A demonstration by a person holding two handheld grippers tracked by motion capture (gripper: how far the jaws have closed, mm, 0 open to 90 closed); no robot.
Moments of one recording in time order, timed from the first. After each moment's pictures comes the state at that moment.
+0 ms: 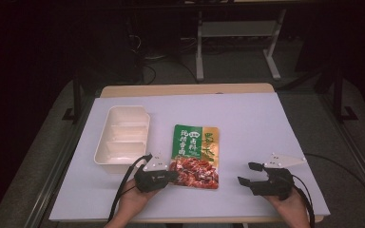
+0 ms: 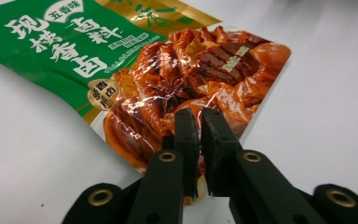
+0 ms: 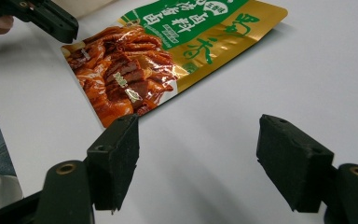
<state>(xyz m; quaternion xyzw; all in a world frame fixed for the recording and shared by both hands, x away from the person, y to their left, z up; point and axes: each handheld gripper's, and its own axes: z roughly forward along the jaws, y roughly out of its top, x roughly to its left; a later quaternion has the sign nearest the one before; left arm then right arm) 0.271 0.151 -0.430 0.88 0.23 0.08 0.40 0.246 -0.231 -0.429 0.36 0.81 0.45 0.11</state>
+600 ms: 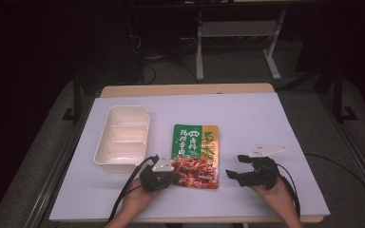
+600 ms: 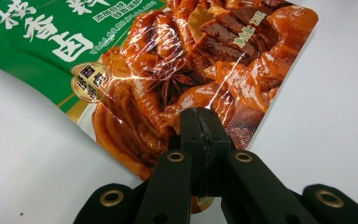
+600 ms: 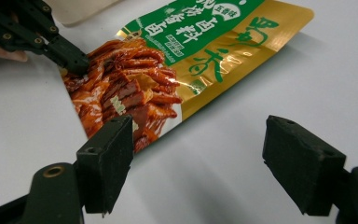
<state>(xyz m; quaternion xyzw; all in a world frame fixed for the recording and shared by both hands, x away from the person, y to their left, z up) 0.276 0.142 -0.445 0.90 0.22 0.08 0.36 0.277 -0.197 -0.423 0.36 0.82 0.43 0.08</state>
